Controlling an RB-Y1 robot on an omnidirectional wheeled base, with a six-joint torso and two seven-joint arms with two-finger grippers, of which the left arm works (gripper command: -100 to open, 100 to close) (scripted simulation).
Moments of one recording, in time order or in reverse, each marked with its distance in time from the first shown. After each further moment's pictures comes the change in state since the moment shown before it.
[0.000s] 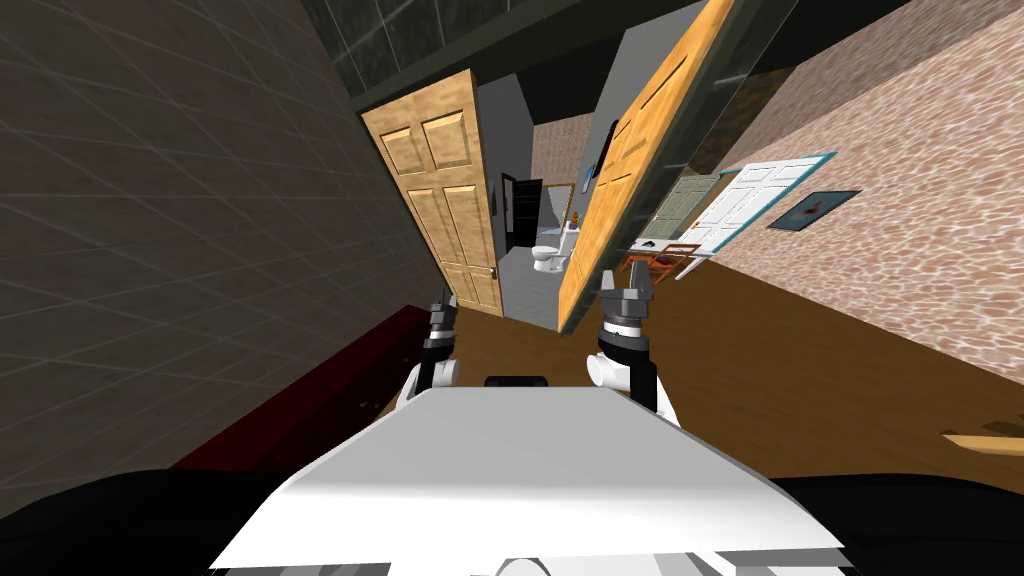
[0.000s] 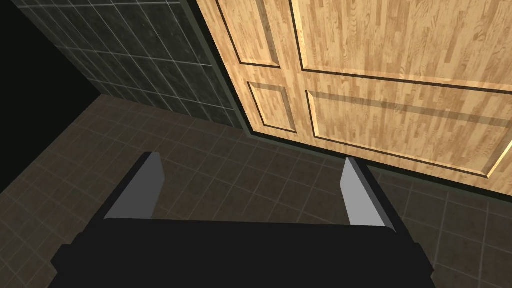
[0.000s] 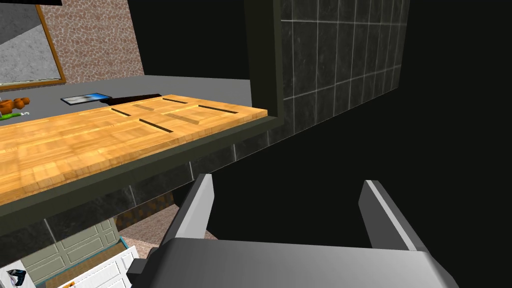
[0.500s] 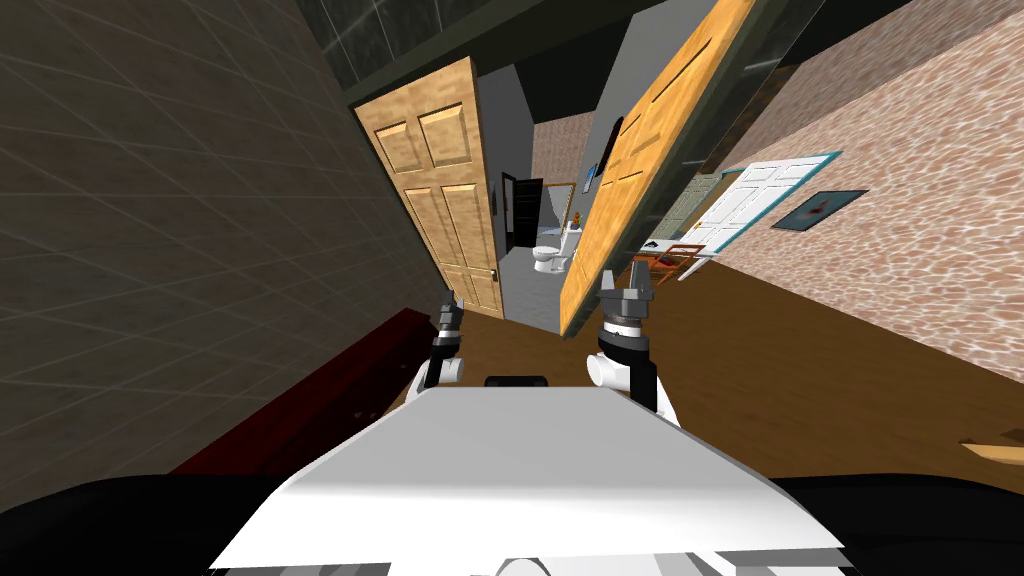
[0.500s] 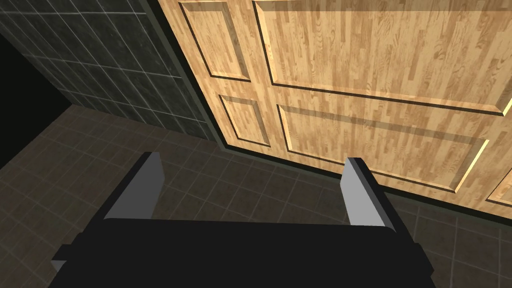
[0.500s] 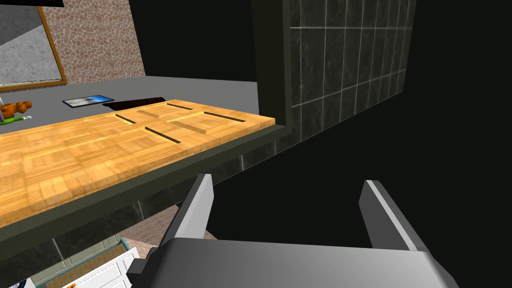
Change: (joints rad) arm -0.060 0.017 -0.016 0.133 0.002 -0.030 0.010
